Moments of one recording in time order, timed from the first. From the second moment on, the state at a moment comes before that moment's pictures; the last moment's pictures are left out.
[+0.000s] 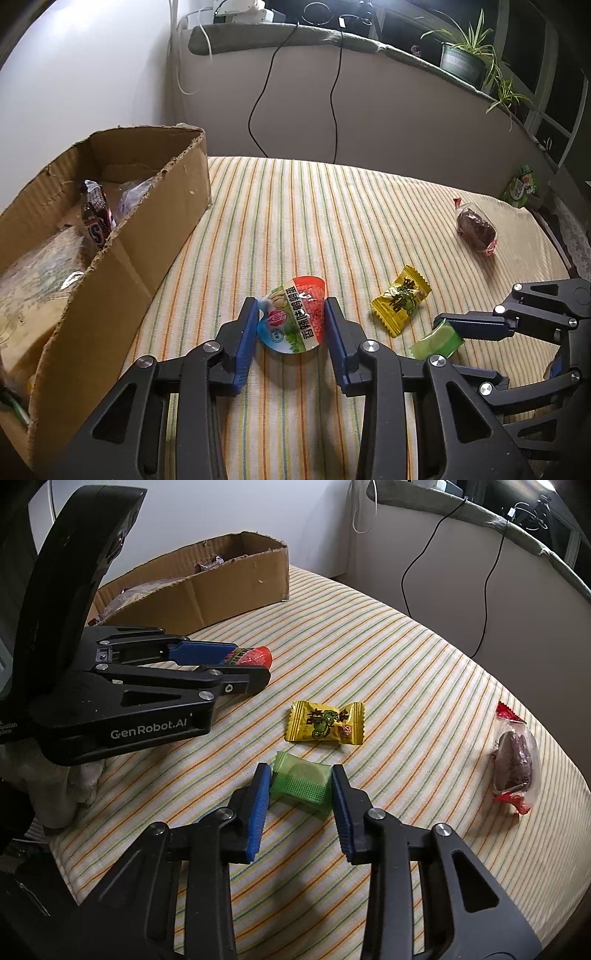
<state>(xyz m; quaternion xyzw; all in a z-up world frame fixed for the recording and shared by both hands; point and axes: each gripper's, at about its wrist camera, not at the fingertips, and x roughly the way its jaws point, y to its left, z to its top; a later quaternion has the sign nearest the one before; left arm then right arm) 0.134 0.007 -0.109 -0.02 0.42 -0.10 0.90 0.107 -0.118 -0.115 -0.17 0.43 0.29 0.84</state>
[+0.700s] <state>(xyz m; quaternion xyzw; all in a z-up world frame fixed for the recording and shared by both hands) 0.097 0.012 -0.088 -0.01 0.39 -0.10 0.91 0.092 -0.130 -0.099 -0.15 0.42 0.28 0.85</state>
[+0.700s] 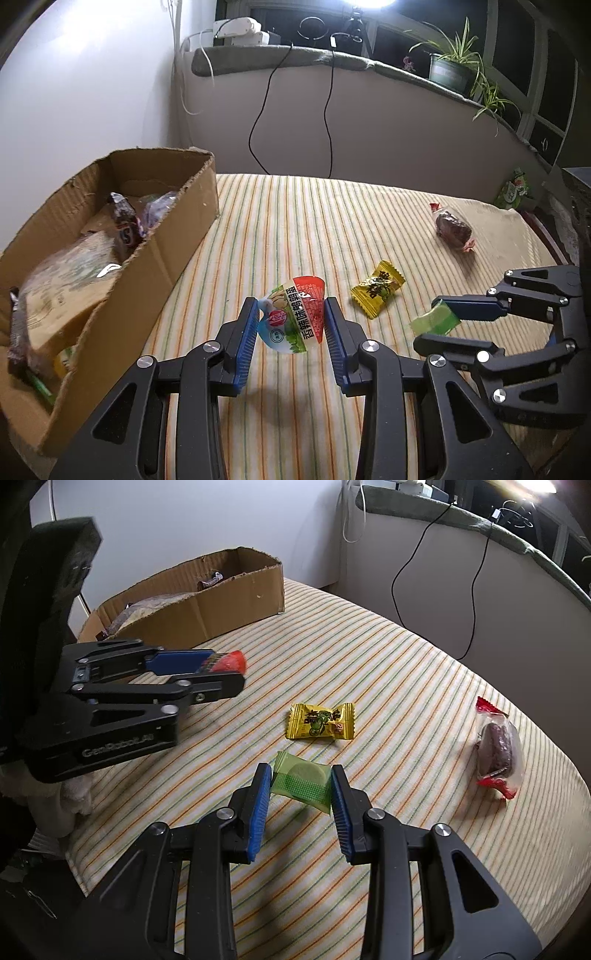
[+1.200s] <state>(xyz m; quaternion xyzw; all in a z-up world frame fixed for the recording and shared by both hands) 0.076 0.029 -0.060 -0.02 0.36 -0.08 0.93 0.085 -0.118 -0.074 -0.14 0.40 0.29 0.86</state>
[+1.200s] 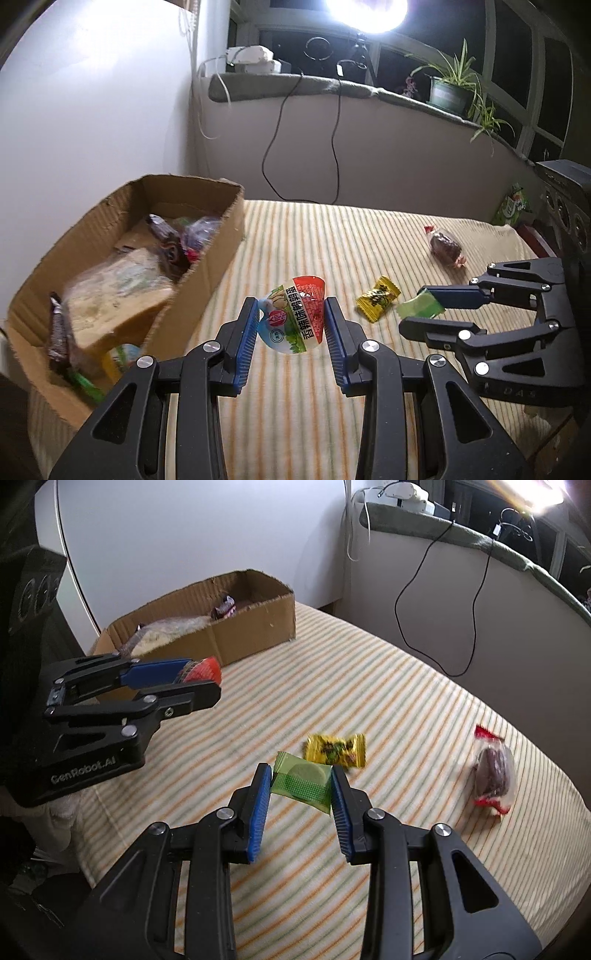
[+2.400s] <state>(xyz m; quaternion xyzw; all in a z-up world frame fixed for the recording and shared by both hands) 0.069 0.143 -0.048 -0.05 0.35 0.01 0.94 0.163 0.040 -0.031 -0.16 0.35 0.38 0.84</state>
